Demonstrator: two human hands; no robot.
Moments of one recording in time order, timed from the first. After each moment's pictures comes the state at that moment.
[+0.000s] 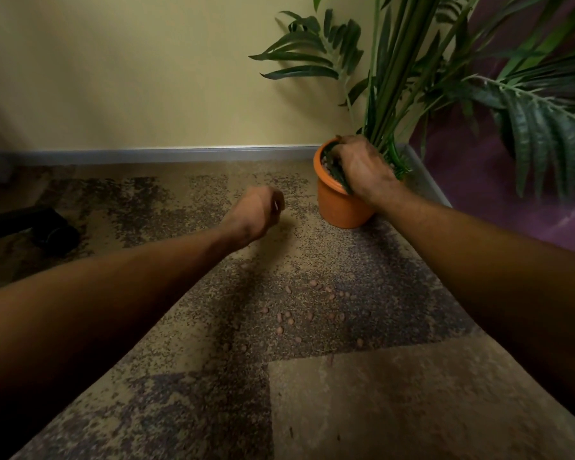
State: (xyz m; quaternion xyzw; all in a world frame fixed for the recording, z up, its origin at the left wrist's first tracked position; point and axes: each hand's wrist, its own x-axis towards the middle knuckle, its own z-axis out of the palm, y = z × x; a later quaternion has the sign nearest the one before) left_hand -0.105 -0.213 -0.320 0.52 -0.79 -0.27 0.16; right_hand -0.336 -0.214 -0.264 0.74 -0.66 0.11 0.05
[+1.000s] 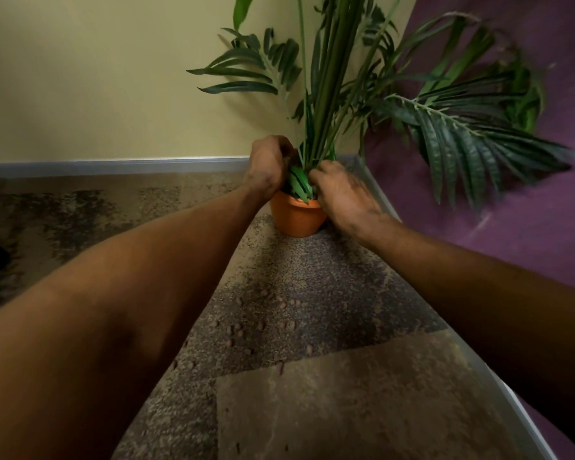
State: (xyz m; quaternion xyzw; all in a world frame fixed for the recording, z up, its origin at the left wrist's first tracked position) left_hand -0.244 -0.258 -0.263 0.50 -0.73 -0.29 0.36; right_hand -0.381 -0.151 -0.253 0.76 -0.64 0.09 0.09
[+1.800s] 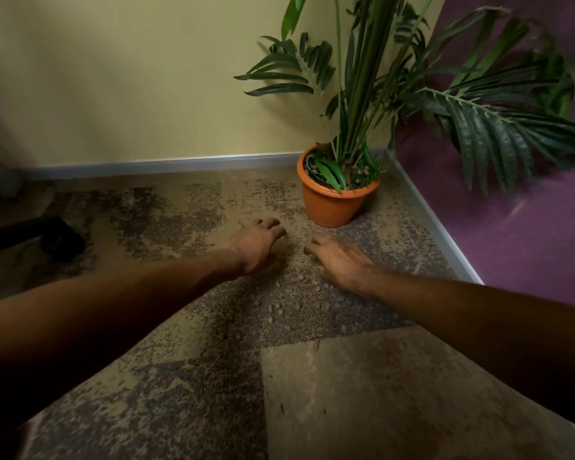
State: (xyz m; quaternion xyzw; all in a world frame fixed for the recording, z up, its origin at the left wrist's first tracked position) left_hand -0.110 -0.166 -0.342 0.42 -0.90 -0.07 -0.06; right_hand -0.320 -0.082 -0.343 0.79 -0.60 -0.02 -0.08
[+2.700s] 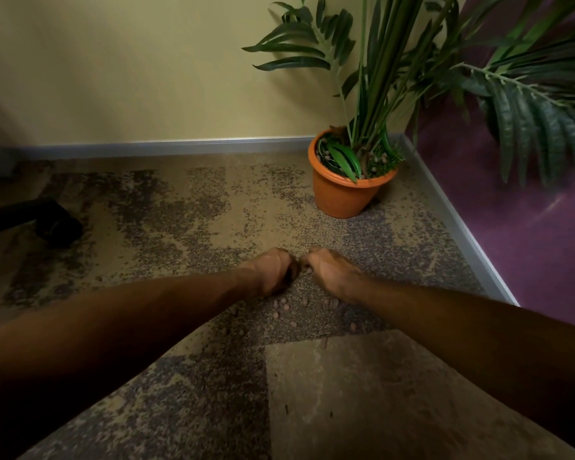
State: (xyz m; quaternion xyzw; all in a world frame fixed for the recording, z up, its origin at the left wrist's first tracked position) left_hand -0.120 -0.136 -0.396 0.49 -0.81 -0.30 -0.06; right_hand -0.295 -0.096 -0.394 0.76 -0.62 -0.02 -0.19
